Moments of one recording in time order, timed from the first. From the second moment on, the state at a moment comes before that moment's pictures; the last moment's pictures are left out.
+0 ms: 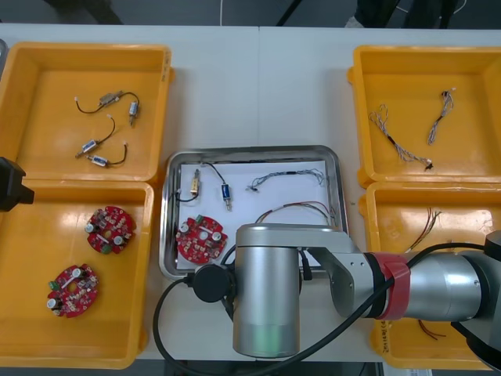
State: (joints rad) right arm -0.82 -0.39 1.24 -1.94 -0.41 1.69 1.62; left arm -0.20 0.91 0.27 -2.25 0.94 1.91 -1.06
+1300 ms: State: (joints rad) right arm -0.98 -0.43 1.24 -1.88 -0.43 1.64 1.62; left arm -0.20 0.91 0.27 -2.25 0.94 1.91 -1.06
